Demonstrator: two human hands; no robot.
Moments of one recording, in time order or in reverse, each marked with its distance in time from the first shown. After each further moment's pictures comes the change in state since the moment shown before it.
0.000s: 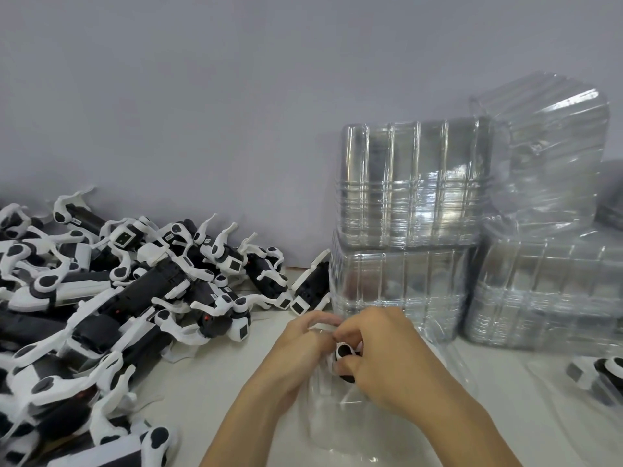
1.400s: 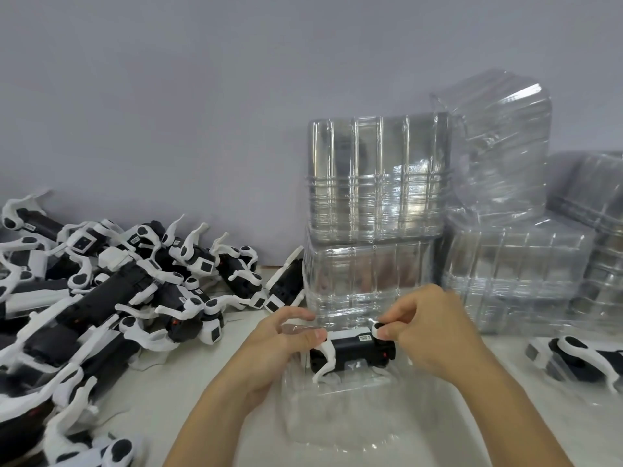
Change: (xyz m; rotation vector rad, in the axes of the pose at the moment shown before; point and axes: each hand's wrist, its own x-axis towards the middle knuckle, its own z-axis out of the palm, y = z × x) left_hand 0.000 0.000 -0.004 -0.037 -0.032 -0.002; right_hand -0.008 0.061 -0.039 0.168 0.210 0.375
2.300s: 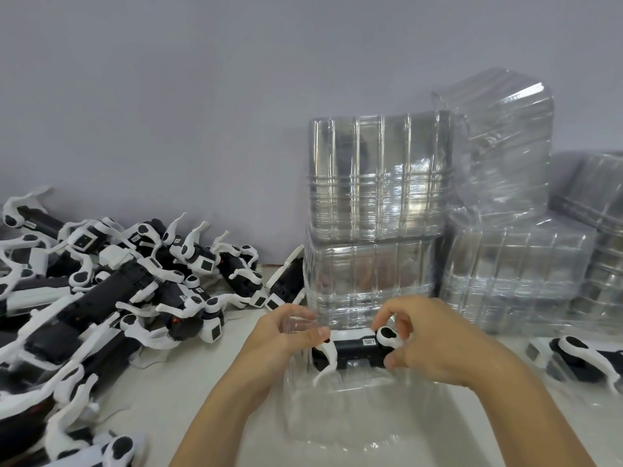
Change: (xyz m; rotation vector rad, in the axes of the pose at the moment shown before) left_hand 0.008 -0.009 0.000 0.036 0.021 0.130; right_hand -0.010 -0.009 -0.016 -0.186 -0.328 -0.109
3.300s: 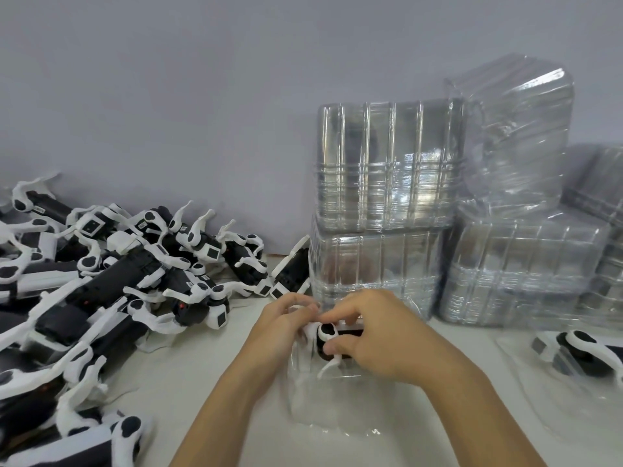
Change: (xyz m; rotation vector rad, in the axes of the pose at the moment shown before) left_hand 0.009 -0.009 0.001 -0.018 0.043 0.025; right_hand 0.016 -0.030 0.038 0.074 0.008 -0.251
